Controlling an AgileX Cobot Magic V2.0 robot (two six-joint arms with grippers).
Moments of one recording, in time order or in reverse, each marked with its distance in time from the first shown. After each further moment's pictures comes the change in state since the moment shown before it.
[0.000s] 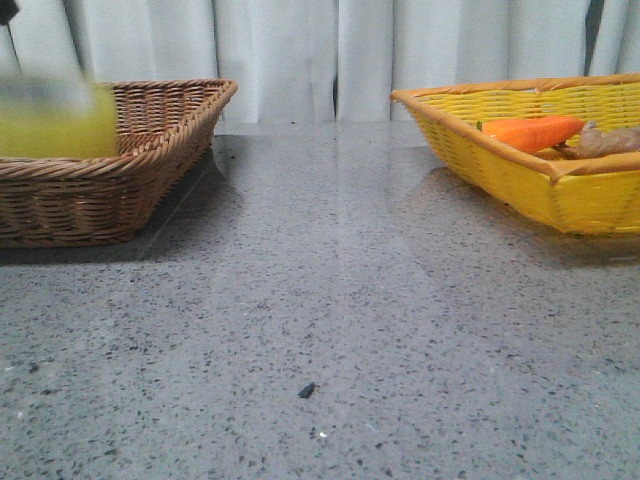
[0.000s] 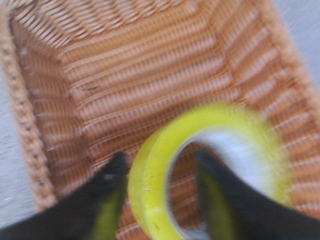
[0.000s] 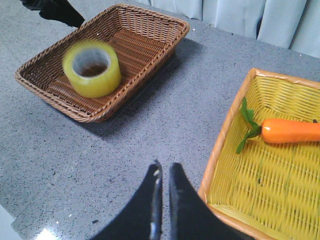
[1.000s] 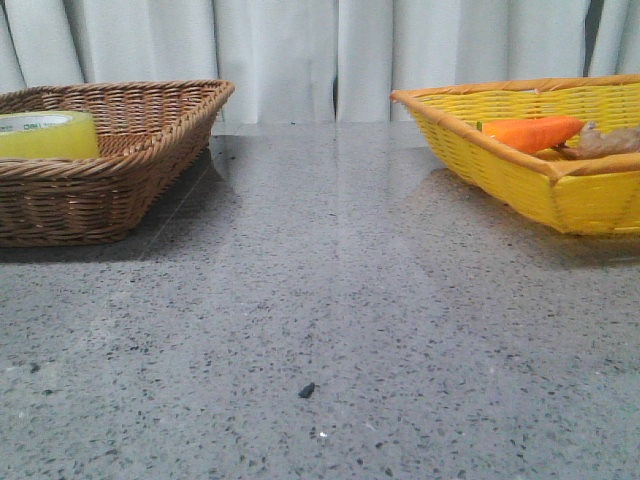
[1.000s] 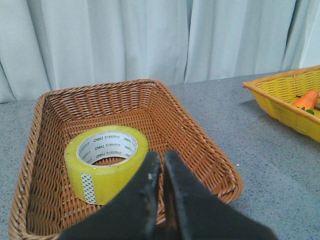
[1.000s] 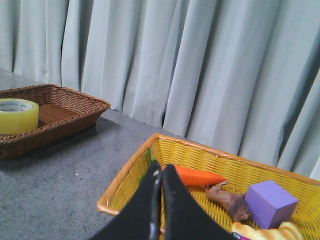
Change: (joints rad) left arm -0.180 -1.222 1.118 -0.184 -0.735 0.057; right arm 0.000 -0.809 0.618 -0.346 -0.330 0.000
